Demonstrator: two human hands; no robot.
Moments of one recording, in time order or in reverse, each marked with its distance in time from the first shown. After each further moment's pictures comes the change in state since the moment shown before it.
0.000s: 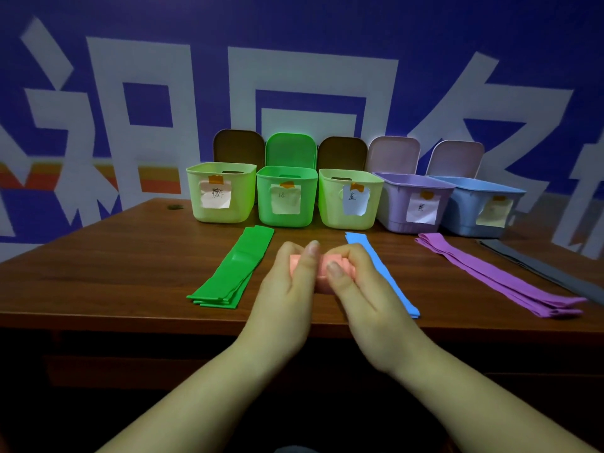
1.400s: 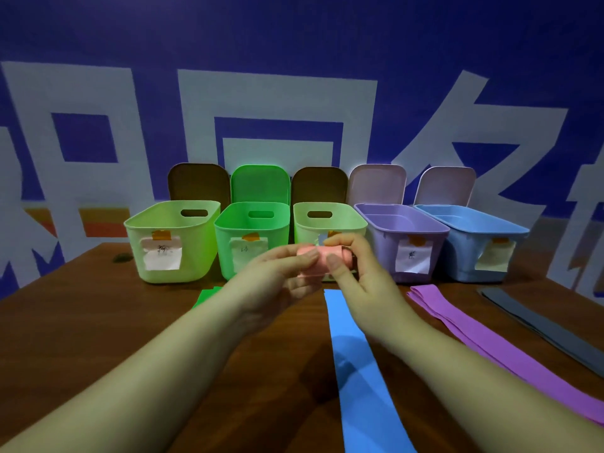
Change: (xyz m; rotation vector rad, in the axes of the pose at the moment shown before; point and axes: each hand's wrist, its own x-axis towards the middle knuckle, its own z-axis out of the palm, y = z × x) left_hand 0.187 0.005 0.034 -0.576 -0.291 -0.539; right_hand 0.154 0.058 -0.071 -0.054 0.042 -0.050
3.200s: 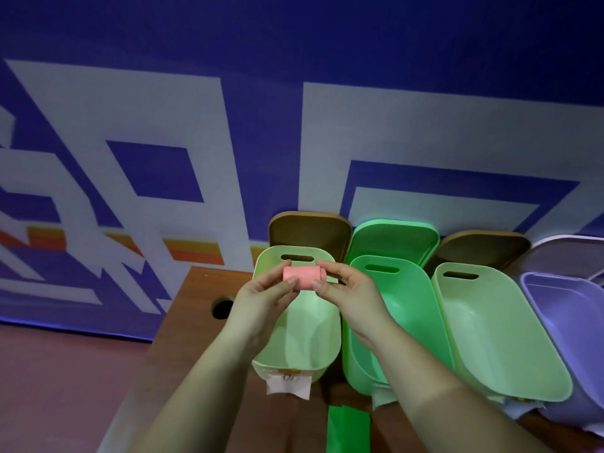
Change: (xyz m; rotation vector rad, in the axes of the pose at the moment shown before) left_hand 0.192 0.195 -0.278 -0.266 0.570 -0.203; right_hand 0.359 0.019 0.217 0.476 -0.149 0.874
